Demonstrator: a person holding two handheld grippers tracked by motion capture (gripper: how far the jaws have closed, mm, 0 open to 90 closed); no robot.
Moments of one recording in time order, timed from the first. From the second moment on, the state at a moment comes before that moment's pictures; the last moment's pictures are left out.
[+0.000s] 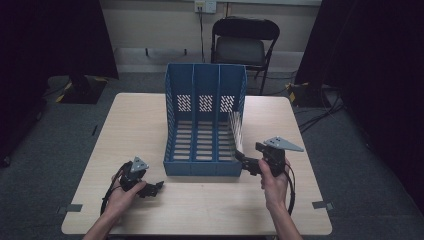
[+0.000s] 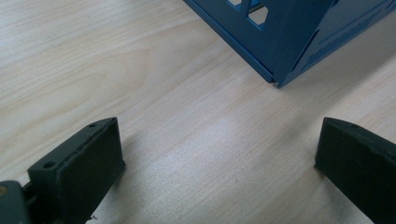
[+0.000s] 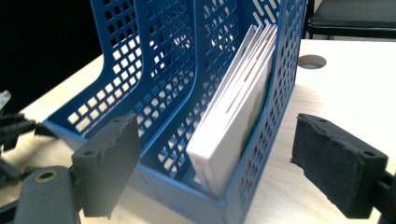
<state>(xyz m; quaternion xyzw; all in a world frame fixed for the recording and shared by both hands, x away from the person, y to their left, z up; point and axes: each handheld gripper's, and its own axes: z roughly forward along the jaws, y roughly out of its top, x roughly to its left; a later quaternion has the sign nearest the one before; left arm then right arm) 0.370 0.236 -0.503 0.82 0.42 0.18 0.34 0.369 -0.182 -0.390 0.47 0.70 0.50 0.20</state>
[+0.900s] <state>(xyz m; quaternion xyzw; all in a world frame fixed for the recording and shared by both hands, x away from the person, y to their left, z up) 0.370 0.237 -0.502 0.83 0.41 0.17 0.34 0.336 -0.258 -0.445 0.48 0.75 0.41 0.19</state>
